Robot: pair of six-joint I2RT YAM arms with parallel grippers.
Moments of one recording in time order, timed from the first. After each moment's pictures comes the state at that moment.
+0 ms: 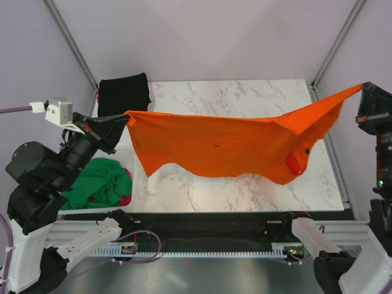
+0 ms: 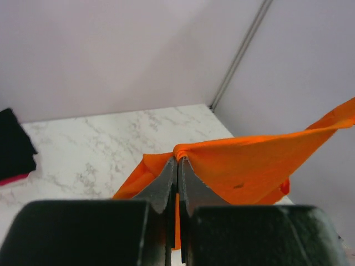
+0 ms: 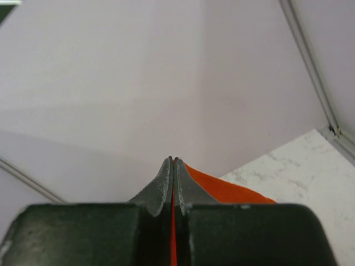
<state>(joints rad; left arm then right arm) -0.64 0.76 1.53 -0.66 -0.16 -0.30 -0.06 0.95 2.00 -0.83 0.12 0.64</state>
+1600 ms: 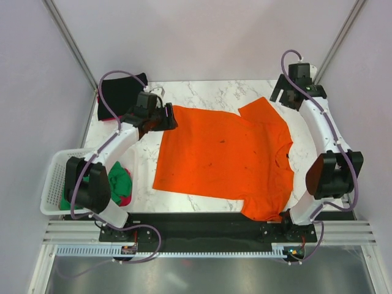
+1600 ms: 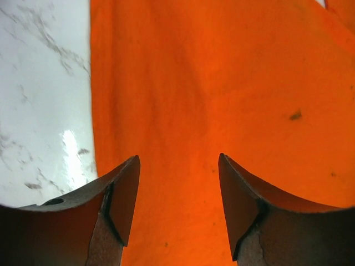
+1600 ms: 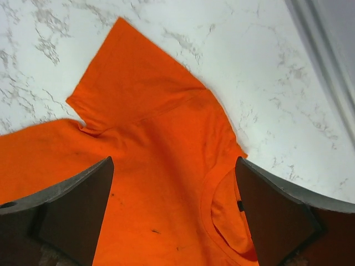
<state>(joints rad) -0.31 1.60 1.27 -0.40 0.09 -0.31 0.05 1.72 1.68 -0.75 0.30 0.38</state>
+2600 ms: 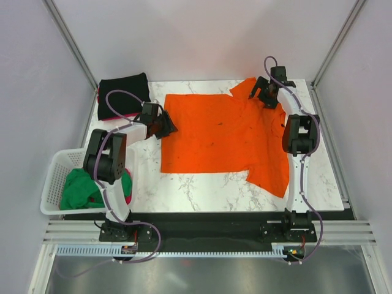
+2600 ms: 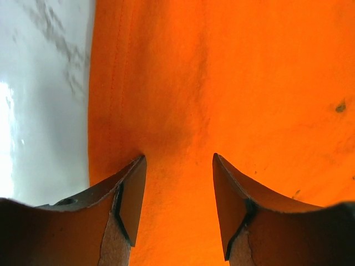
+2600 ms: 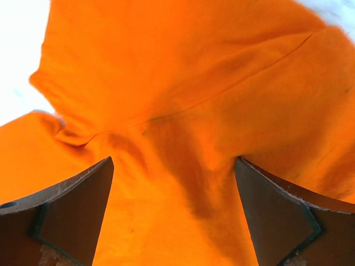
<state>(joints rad) -0.22 1.91 1.14 -0.04 0.15 -0.60 0.00 2.54 2.27 -0.64 -0.10 0.50</state>
